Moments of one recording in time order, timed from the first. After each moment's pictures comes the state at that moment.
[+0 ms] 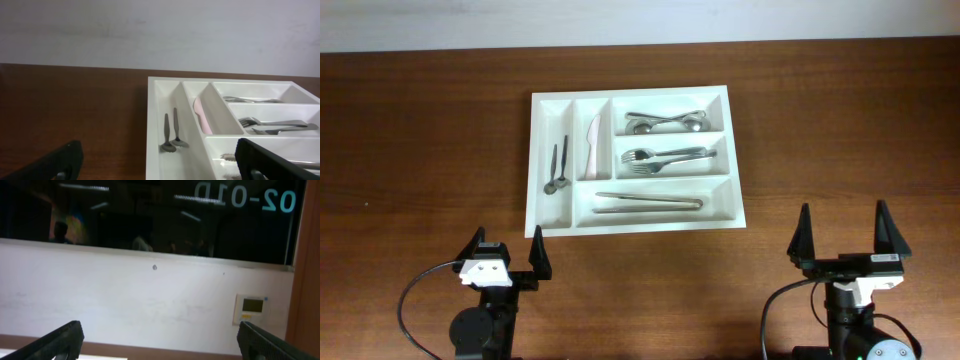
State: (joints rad) left arm 0.02 0.01 0.02 -0.08 0.05 -0.07; right arm -0.06 0.02 0.20 0.19 -0.07 -0.08
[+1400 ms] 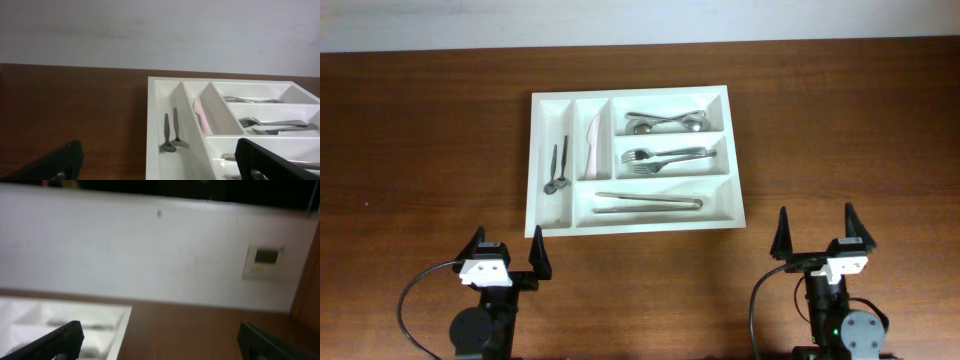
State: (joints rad) left arm 0.02 0.01 0.02 -0.08 0.05 -0.07; right arm -0.05 0.02 0.01 0.16 -0.07 -0.08
